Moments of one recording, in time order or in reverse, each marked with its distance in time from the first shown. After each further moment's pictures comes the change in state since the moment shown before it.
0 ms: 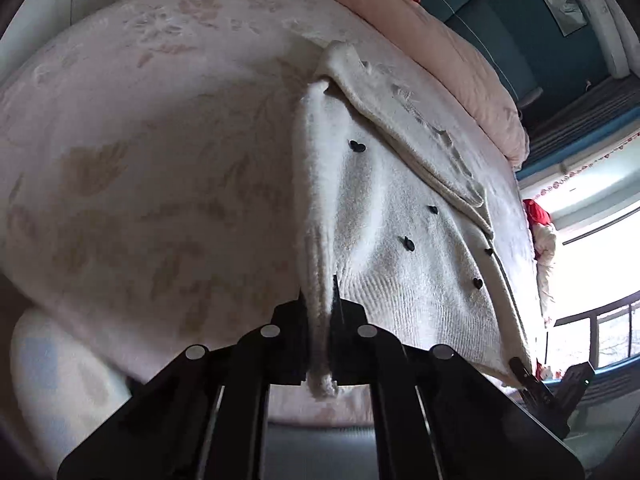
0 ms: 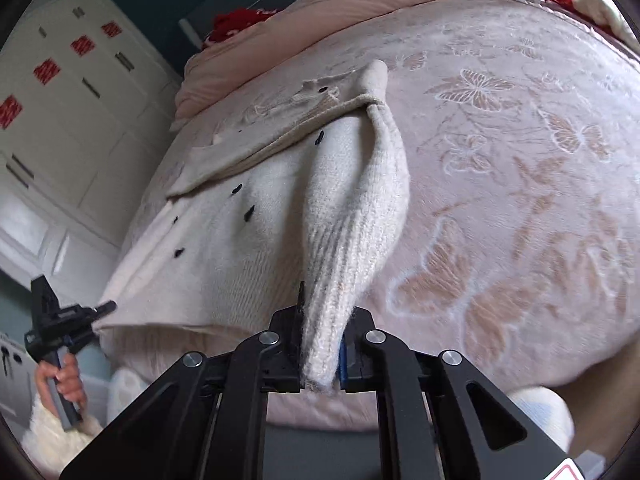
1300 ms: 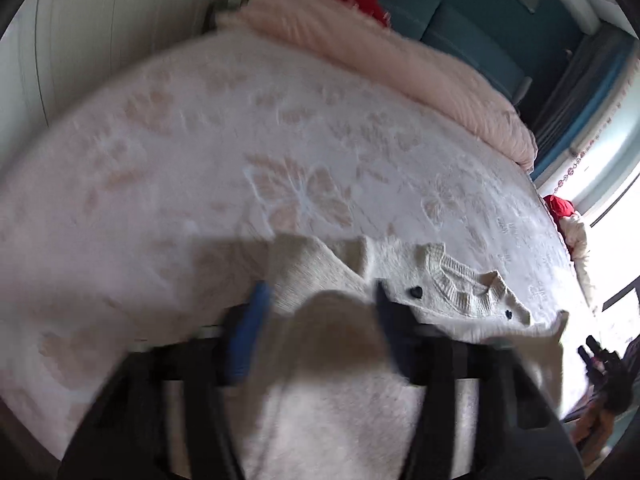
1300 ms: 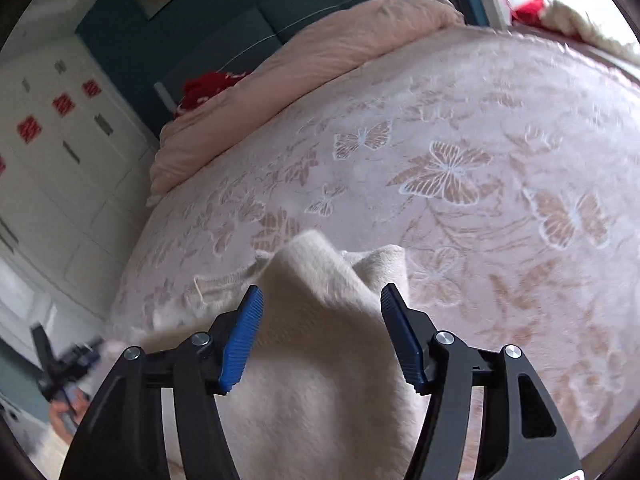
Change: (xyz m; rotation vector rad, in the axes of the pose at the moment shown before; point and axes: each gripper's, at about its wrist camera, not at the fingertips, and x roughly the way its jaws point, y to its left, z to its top) left arm 0.048 -0.031 0.111 0.238 -0.241 0.105; right arm 0.023 -0.047 0.094 0.069 -0.228 -0.043
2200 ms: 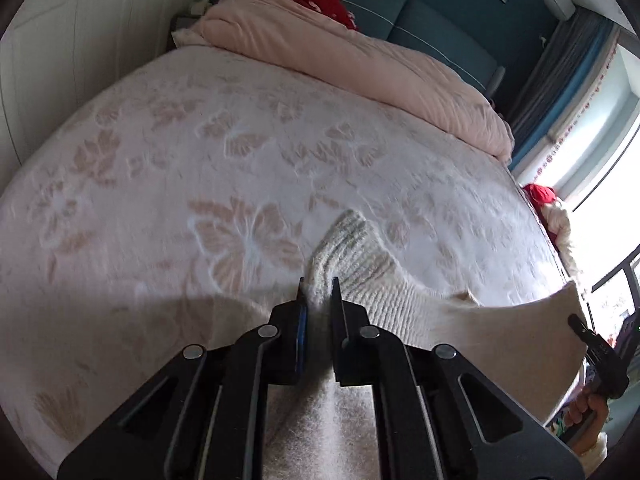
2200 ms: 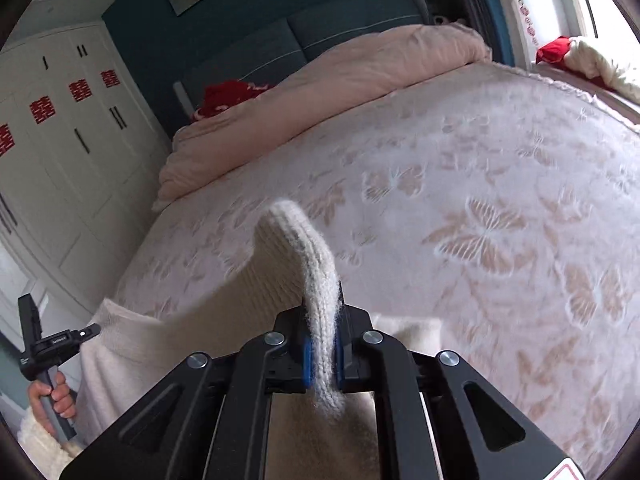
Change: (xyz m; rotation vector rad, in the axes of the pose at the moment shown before) left arm 0.029 -0.038 0.054 0.054 0.035 -0.067; right arm 0.028 0.035 0.048 -0.064 -0.084 -0.009
